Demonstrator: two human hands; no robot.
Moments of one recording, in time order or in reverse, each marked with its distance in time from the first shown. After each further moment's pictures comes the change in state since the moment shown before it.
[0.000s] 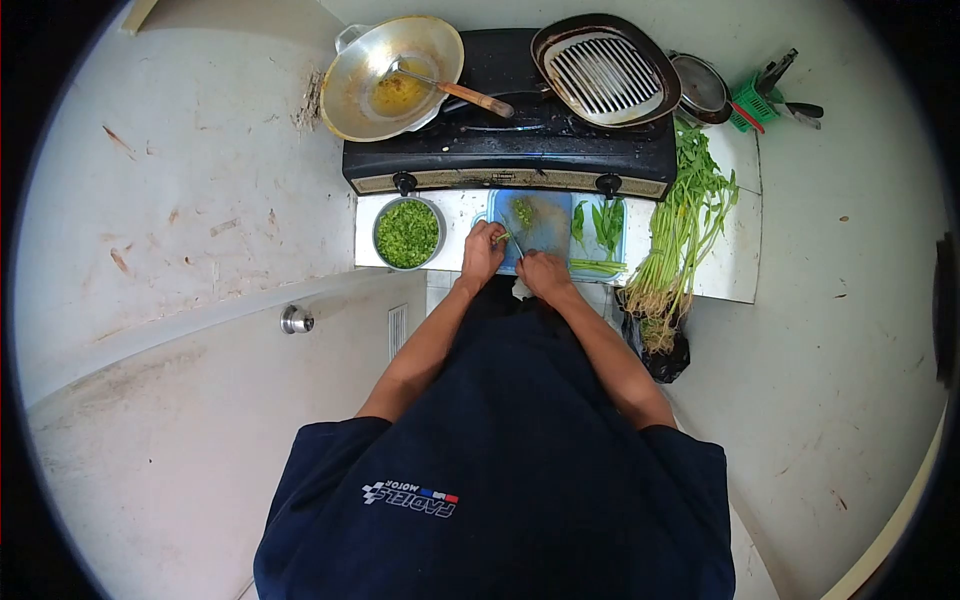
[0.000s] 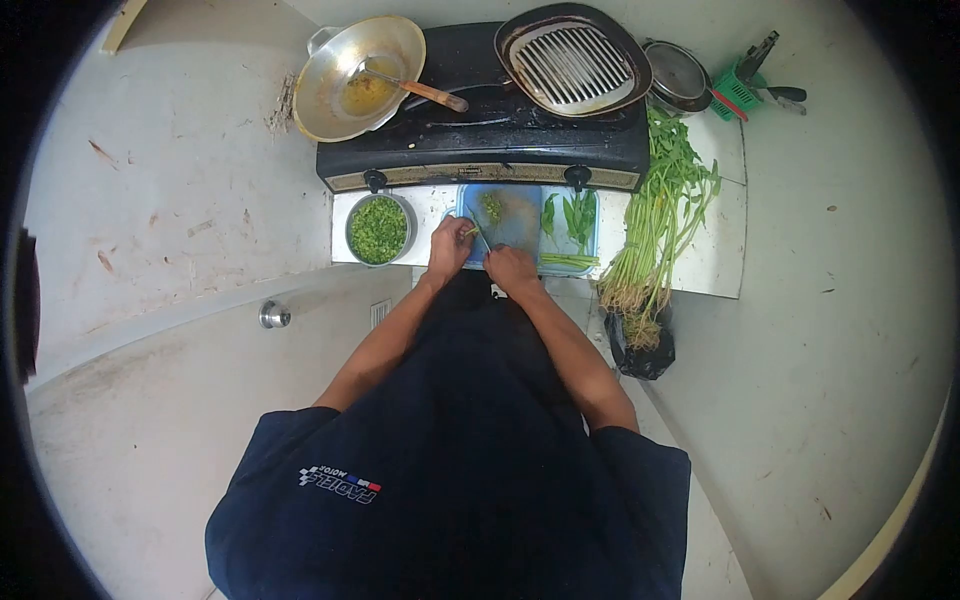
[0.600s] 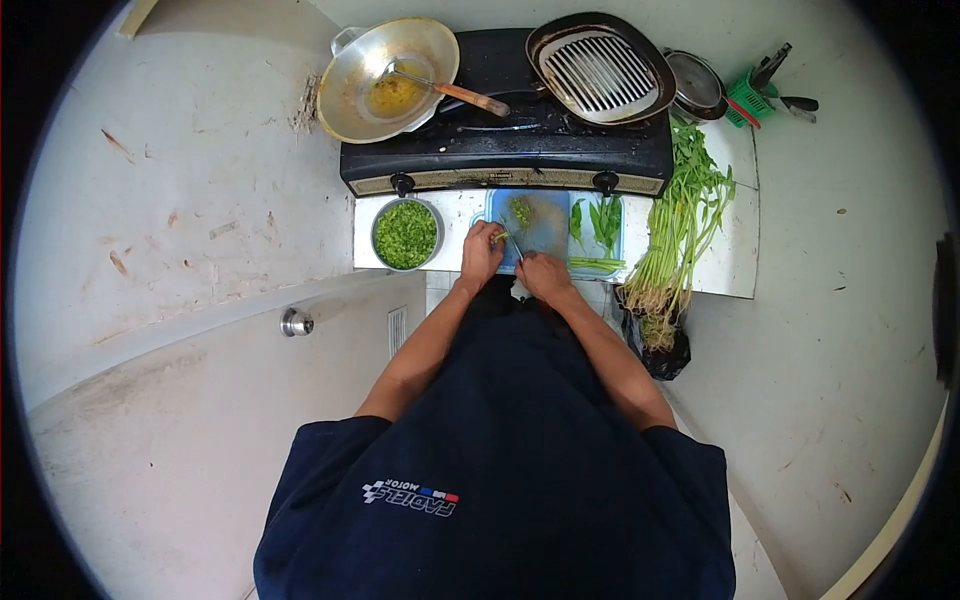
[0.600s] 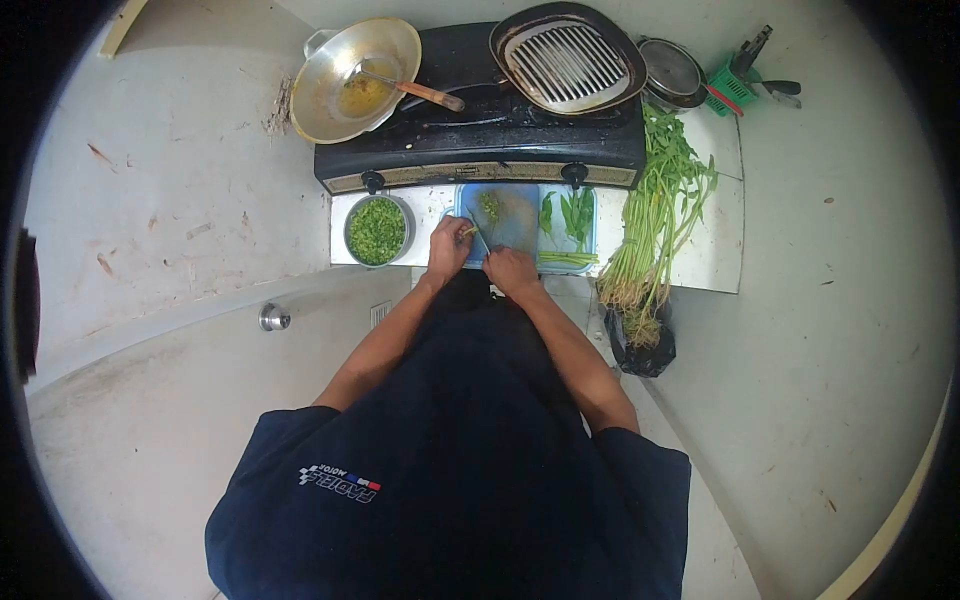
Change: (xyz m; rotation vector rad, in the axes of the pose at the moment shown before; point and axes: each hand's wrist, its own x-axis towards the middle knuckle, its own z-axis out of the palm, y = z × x) left_hand -0.001 -0.001 0.000 0.011 -0.003 0.019; right_hand -0.011 -0.001 -0.003 0.021 0.036 0.004
